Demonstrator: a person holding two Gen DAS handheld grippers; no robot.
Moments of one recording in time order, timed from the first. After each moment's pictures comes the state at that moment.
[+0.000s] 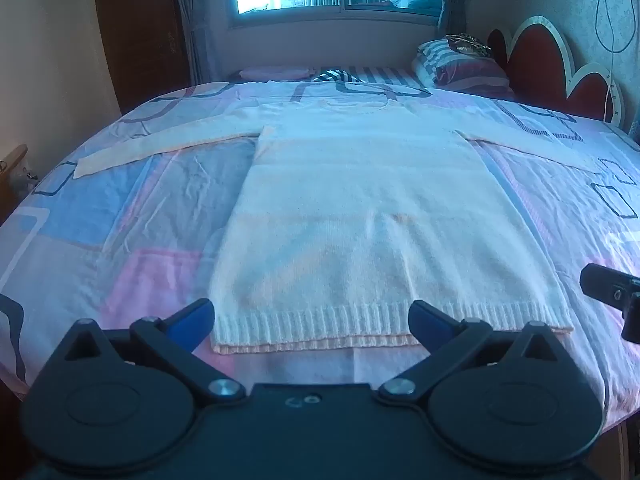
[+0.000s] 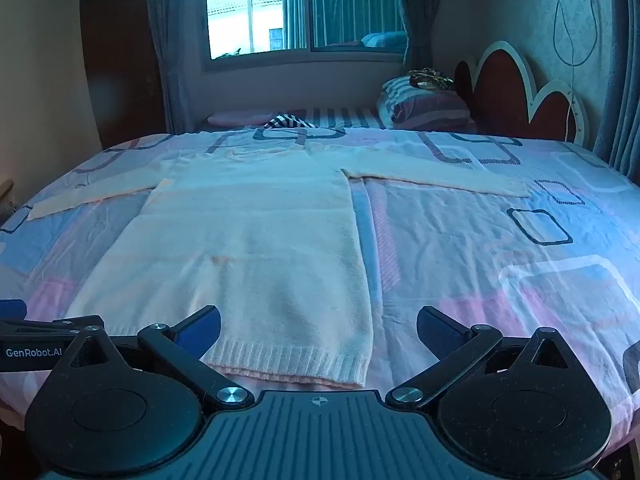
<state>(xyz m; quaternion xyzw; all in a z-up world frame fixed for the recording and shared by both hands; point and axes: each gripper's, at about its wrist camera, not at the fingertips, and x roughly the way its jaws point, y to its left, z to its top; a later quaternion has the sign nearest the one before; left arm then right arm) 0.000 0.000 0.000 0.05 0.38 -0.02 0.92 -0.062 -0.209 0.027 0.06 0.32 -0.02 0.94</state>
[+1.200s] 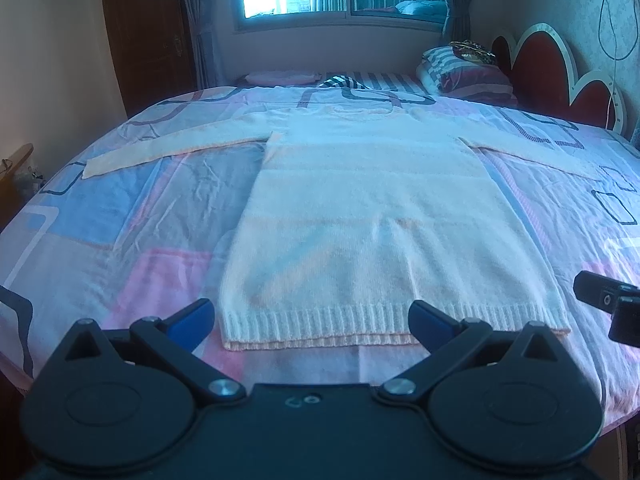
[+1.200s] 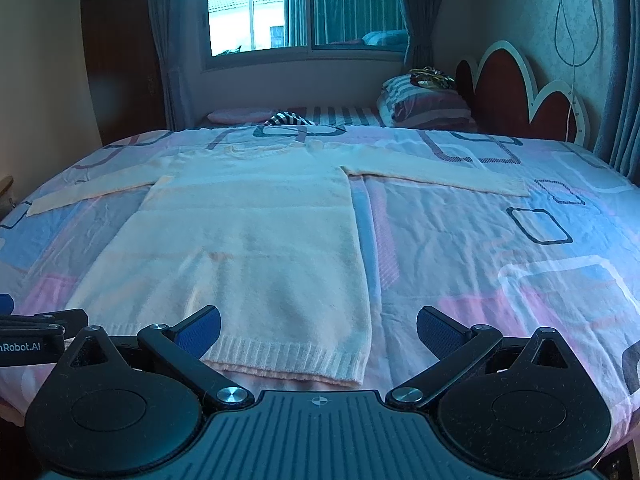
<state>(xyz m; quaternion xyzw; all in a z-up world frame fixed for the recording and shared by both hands) -0.012 0.003 0.011 0.04 0.37 -0.01 0.93 -0.063 -0.210 0.026 0.05 0.33 -0.02 0.94</state>
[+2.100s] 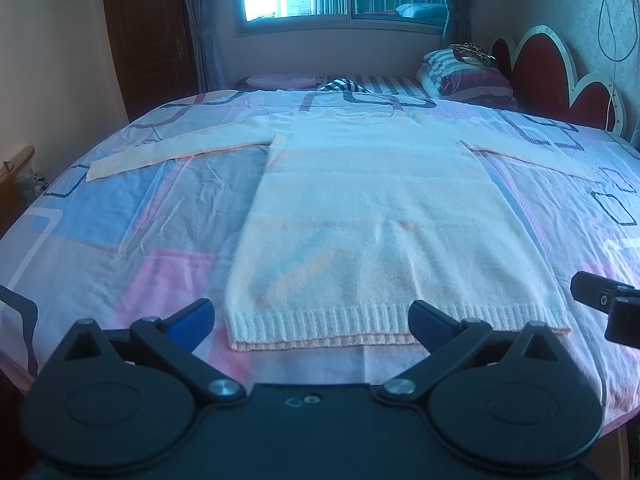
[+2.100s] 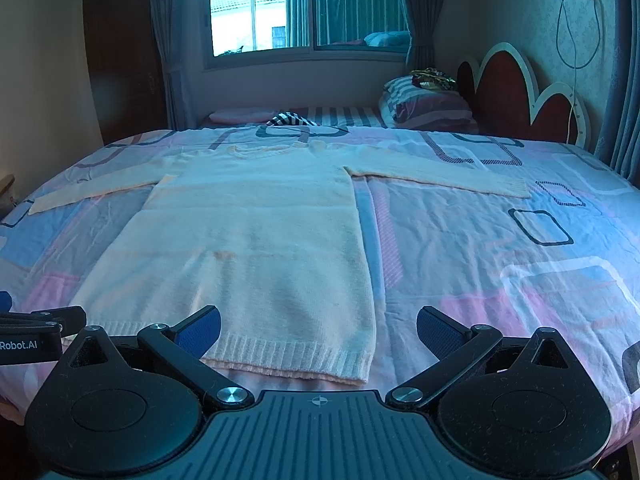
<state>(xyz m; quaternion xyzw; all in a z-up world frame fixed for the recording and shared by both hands) -0.014 0.007 0.014 0.04 0.37 -0.01 0.93 -0.064 -0.206 0.027 0.05 0.33 -0.02 0.94</state>
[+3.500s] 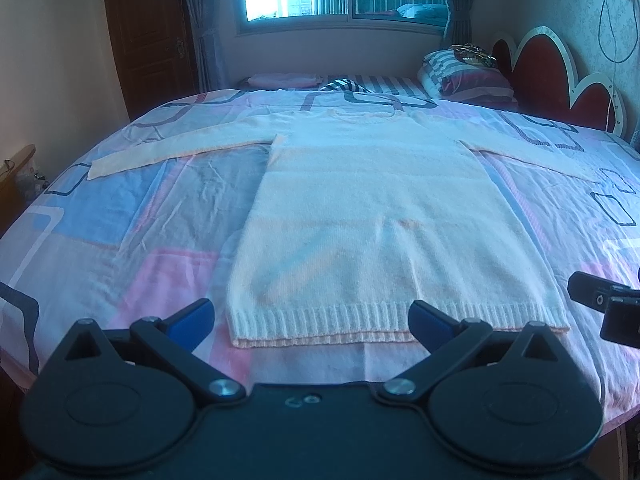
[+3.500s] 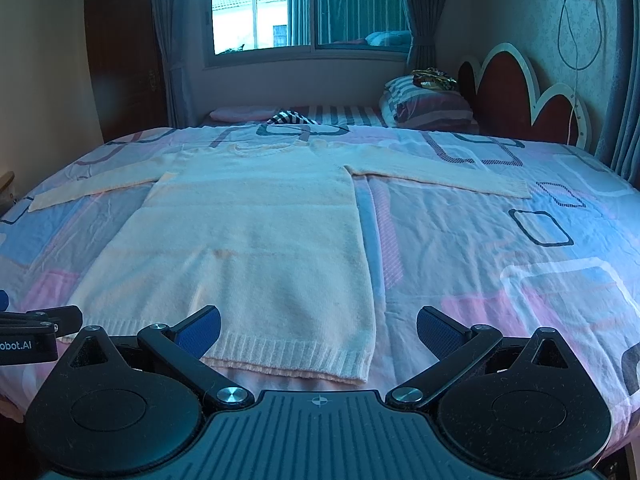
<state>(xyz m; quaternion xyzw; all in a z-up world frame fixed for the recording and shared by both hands) -0.016 0.011 0.013 0.04 0.37 -0.01 0.93 -0.065 -0.207 0.026 0.05 0.33 -0.02 0.94</state>
